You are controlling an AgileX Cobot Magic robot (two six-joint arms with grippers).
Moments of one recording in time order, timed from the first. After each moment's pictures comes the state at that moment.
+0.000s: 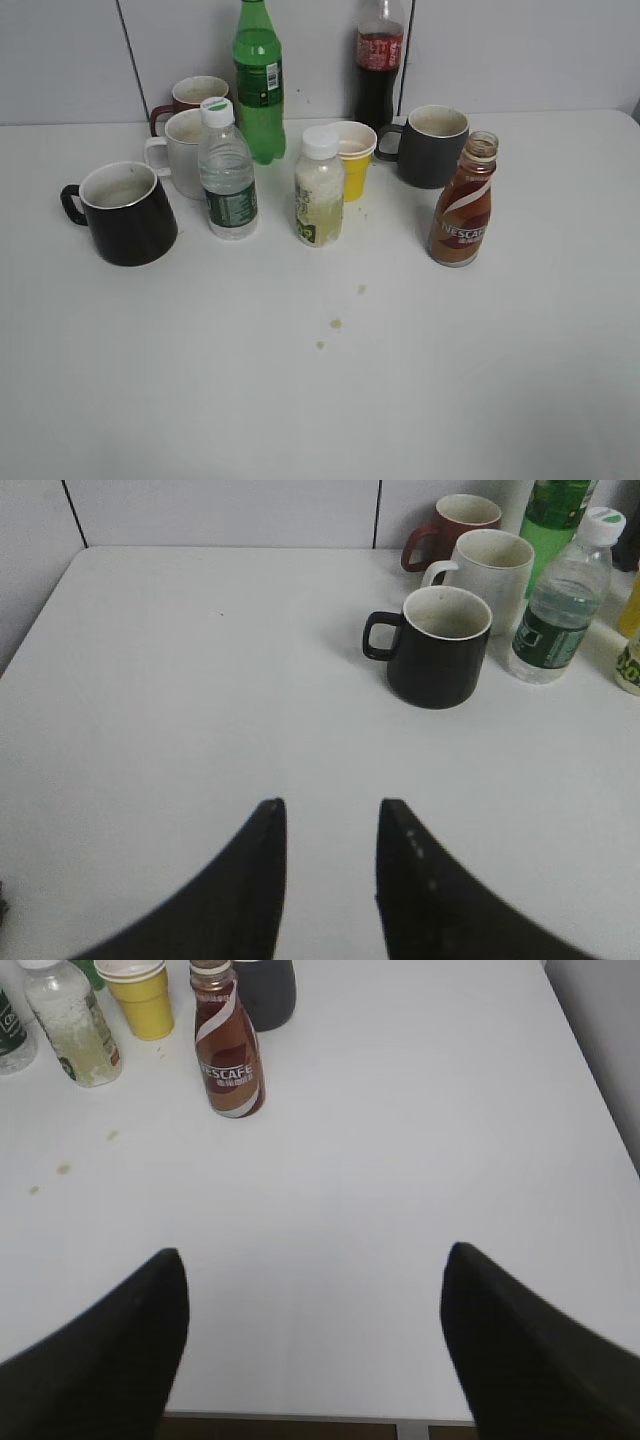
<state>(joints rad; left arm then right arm) -0.02 -0.01 -0.54 0.03 1.05 -0.10 0.06 -0.01 -0.51 0.09 1.04 -0.06</state>
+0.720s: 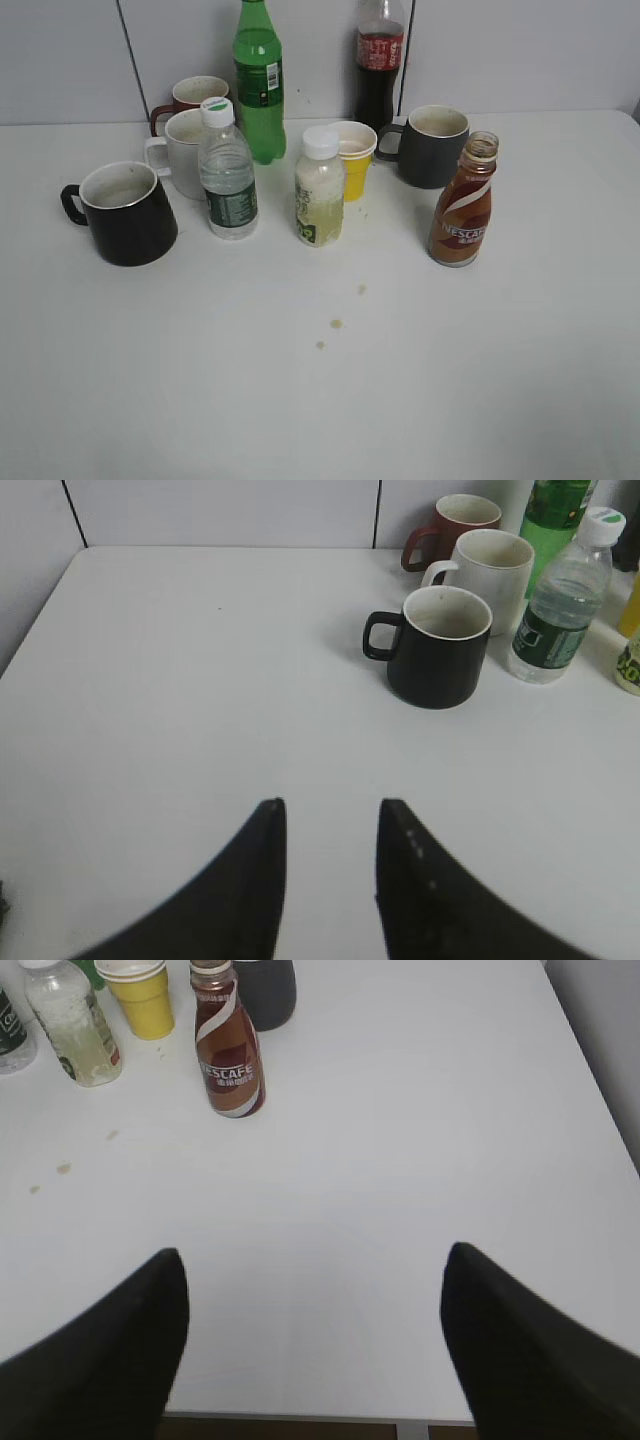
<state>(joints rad) -0.02 -0.01 -0.54 0.03 1.05 -0.10 0.06 -0.01 -0.51 0.09 1.04 -0.07</state>
